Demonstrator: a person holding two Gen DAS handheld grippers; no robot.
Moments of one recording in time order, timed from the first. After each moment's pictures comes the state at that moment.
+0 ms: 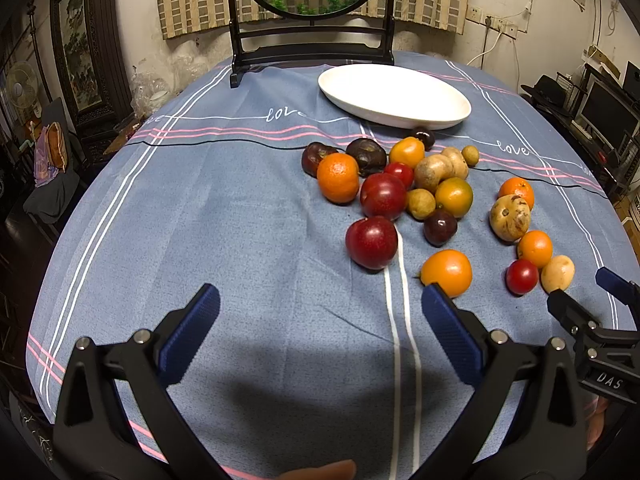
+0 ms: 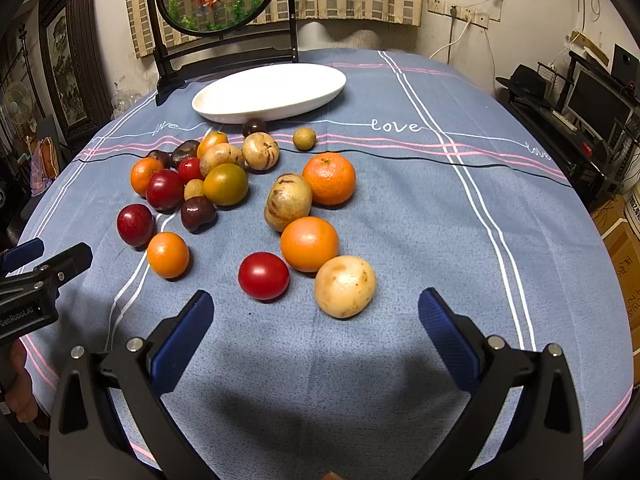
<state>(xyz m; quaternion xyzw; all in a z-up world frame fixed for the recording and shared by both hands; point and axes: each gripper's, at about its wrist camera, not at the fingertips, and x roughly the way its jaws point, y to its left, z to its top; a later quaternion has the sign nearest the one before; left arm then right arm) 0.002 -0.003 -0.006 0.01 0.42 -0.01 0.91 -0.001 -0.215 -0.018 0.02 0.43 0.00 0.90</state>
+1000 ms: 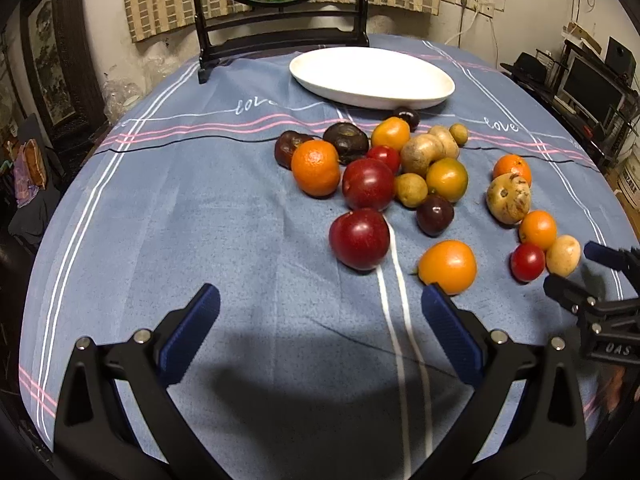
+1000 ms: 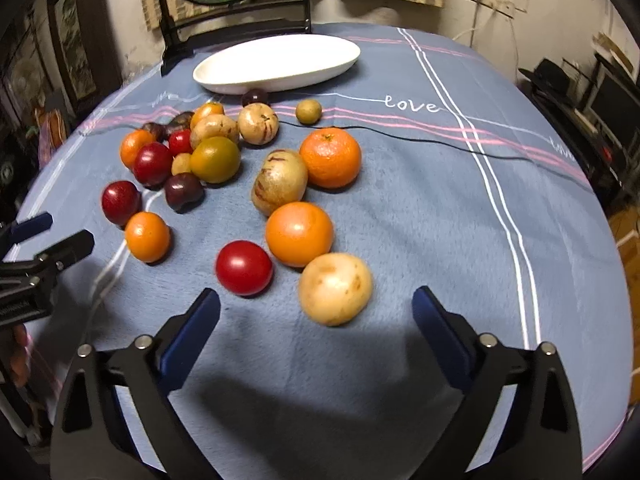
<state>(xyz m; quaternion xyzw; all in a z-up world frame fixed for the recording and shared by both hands) 0.024 -0.006 -0.027 0.04 0.44 -0.06 0.89 0.024 -0.226 -0.036 0.00 0.48 0.03 0.88</state>
